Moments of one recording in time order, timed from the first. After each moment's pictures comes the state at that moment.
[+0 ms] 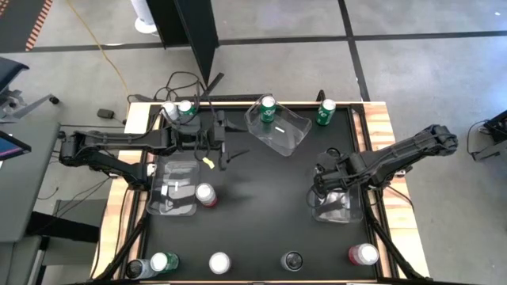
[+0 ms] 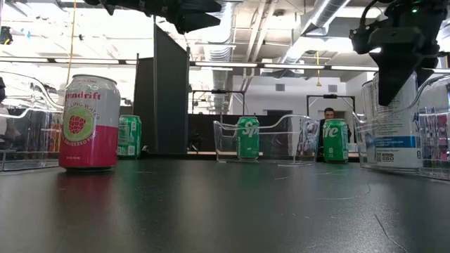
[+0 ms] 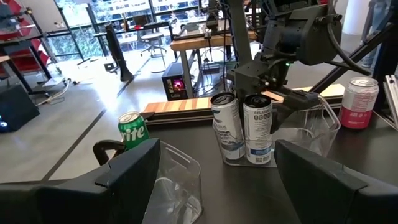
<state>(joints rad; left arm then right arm) 0.17 1.22 0.91 0.22 0.04 0.20 0.29 1.22 0.91 -1.15 0.35 1.09</state>
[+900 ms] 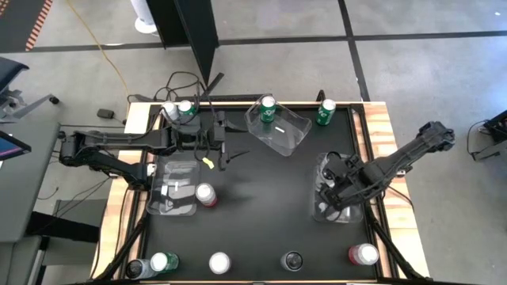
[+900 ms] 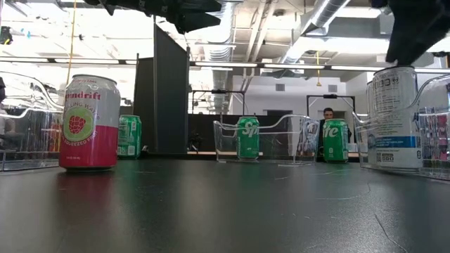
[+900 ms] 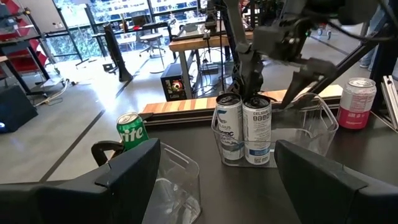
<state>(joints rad) 0.17 1.22 0.91 0.22 0.04 0.20 0.54 1.21 1.09 -1.36 0.54 1.25</state>
